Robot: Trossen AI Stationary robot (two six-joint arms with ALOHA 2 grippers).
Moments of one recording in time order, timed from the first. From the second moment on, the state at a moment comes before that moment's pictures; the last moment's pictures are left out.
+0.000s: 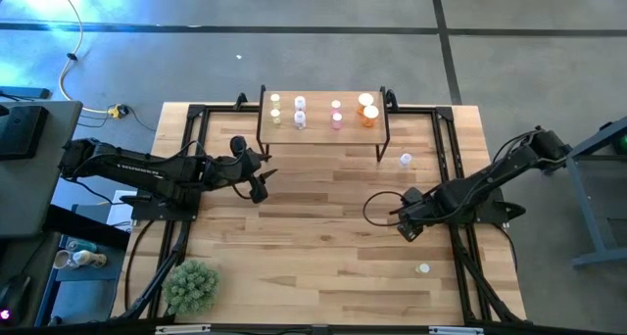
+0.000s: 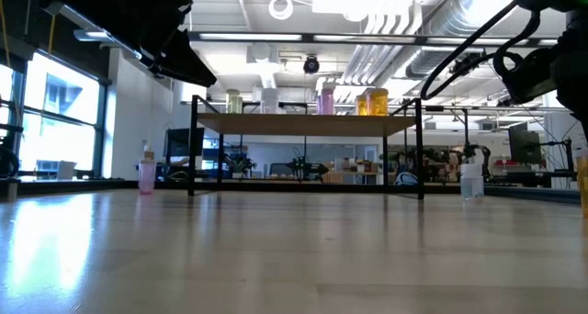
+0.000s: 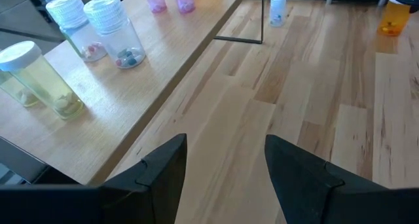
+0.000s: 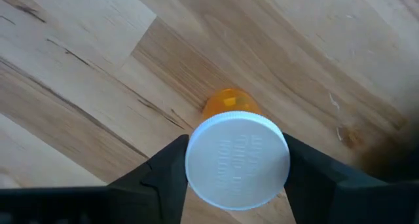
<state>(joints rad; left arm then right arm) 0.08 1.00 0.55 -0.10 -0.52 -0.10 0.43 1.16 0.64 -0.96 0.01 1.29</state>
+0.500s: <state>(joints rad) 0.08 1.00 0.55 -0.10 -0.52 -0.10 0.36 1.16 0.84 -0.96 0.07 1.20</state>
